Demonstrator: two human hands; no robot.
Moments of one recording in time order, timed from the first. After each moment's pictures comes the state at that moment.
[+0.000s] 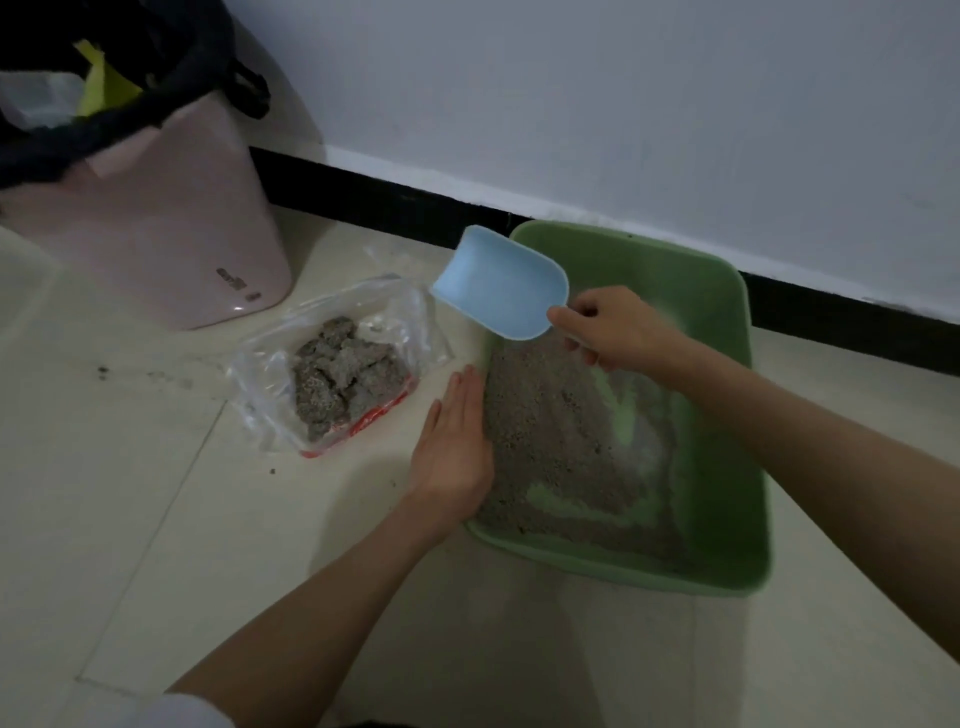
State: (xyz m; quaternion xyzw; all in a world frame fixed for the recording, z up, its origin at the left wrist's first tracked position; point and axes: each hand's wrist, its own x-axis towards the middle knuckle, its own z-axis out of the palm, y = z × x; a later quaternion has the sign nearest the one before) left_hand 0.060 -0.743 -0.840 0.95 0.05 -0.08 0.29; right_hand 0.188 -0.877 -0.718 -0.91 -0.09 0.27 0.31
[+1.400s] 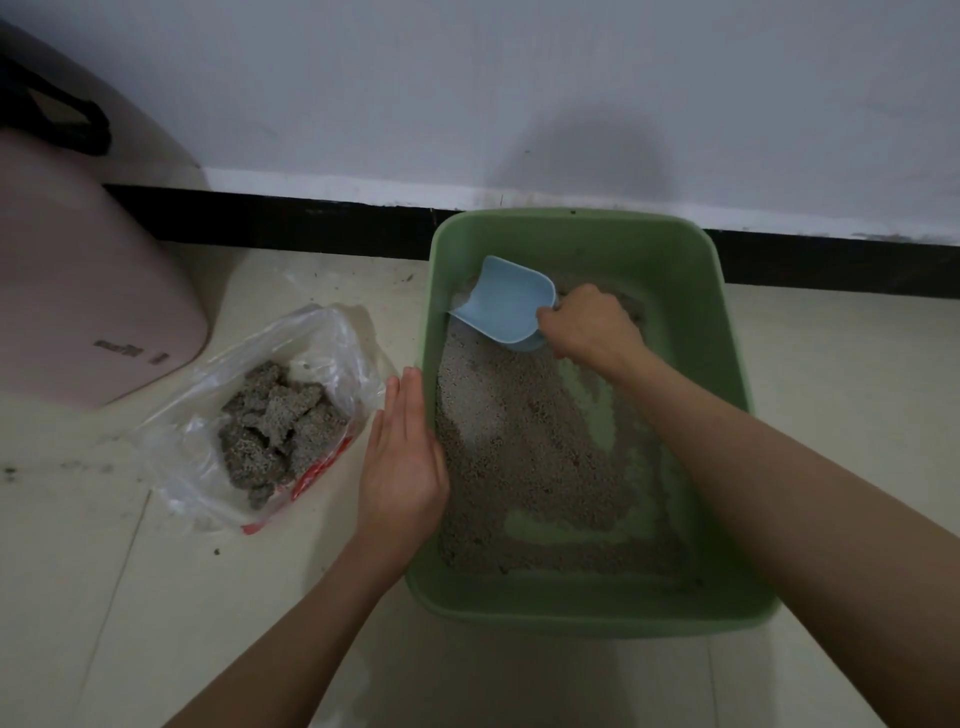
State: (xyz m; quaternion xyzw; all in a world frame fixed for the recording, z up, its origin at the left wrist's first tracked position) left_hand 0.094 -0.747 -0.853 0.95 0.06 0.01 0.30; right_hand 0.244 -0.908 -0.795 -0.94 0.09 0.22 0.26
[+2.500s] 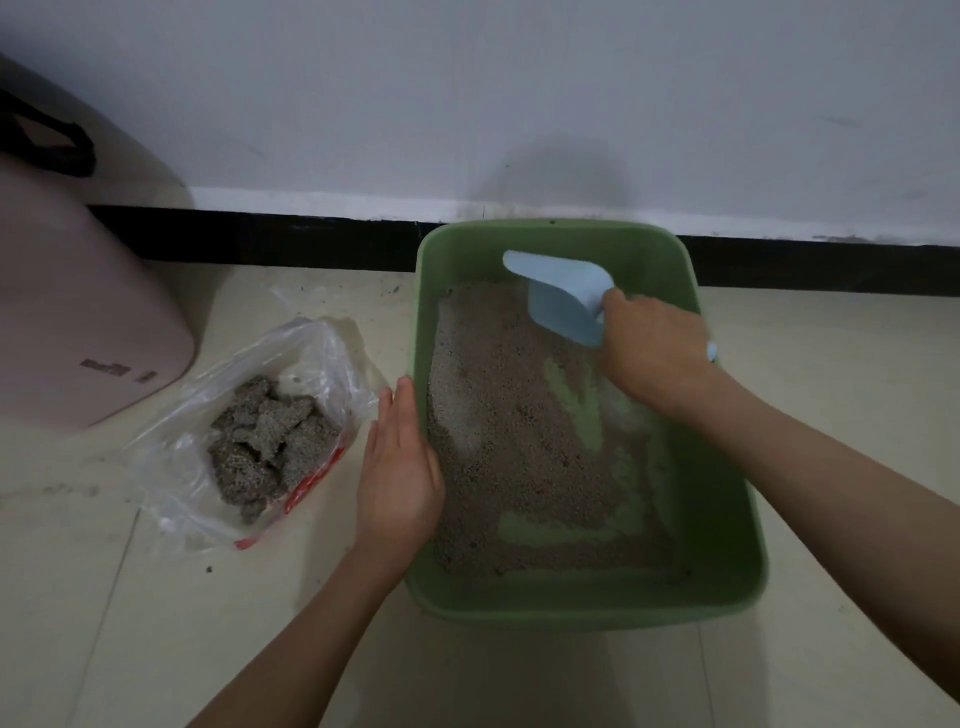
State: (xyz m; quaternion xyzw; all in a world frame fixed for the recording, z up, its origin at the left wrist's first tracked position) left_hand 0.093 -0.751 -0.841 0.95 0.08 -0.02 0.31; right_hand 0.211 -0.945 -0.754 -0.99 -0.02 0.13 -0.04
